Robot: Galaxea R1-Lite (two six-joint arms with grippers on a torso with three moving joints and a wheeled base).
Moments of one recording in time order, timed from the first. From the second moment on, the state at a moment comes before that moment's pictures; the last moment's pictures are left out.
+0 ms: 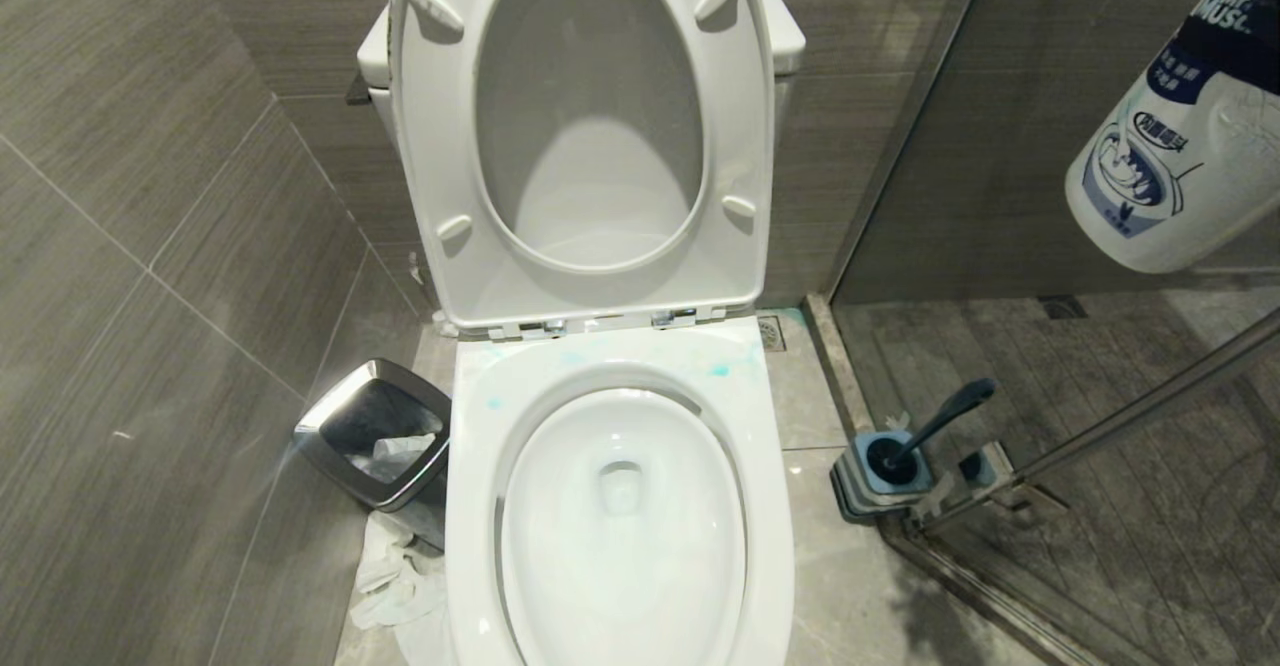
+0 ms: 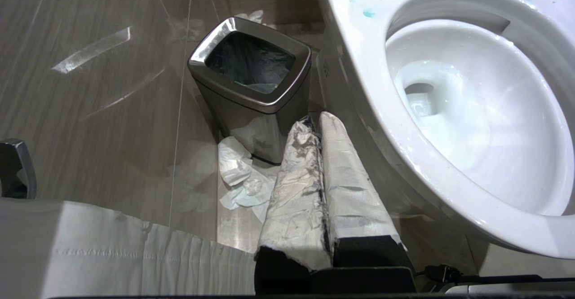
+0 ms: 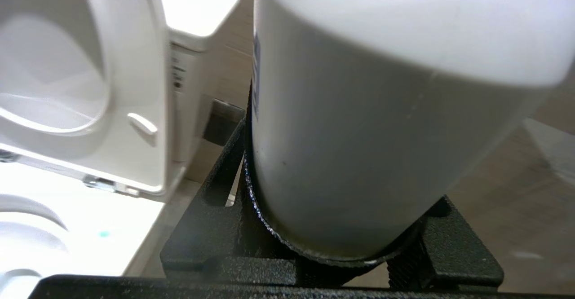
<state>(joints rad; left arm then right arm) 0.00 0.00 0.00 0.01 -0.01 0.01 0.35 1.12 -1.00 -0.46 -0.16 -0.43</state>
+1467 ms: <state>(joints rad) 0.00 0.00 0.00 0.00 -0.01 0.01 0.83 1.66 -1.18 -0.47 -0.75 -1.20</state>
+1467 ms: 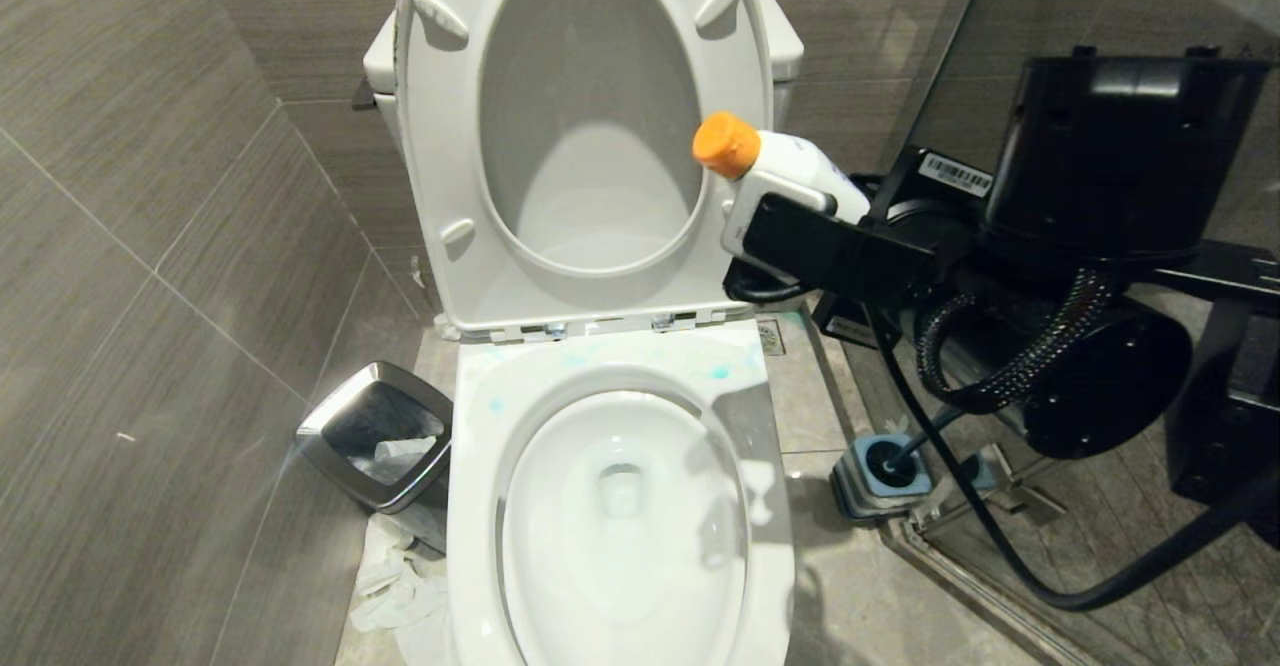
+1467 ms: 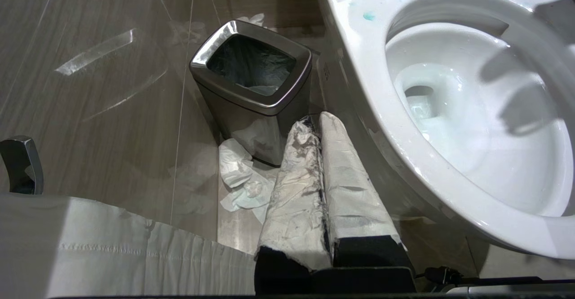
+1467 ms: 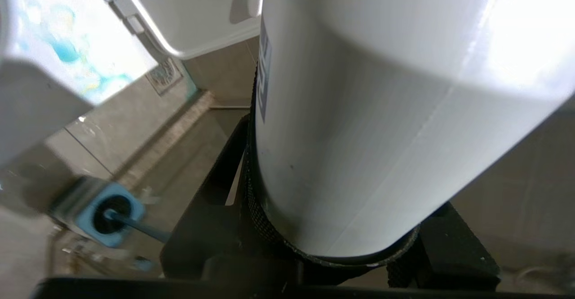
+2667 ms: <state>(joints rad) 0.00 0.00 0.00 0.00 -0.01 0.01 0.83 1.93 -1.27 -0.79 -0.73 -2.14</state>
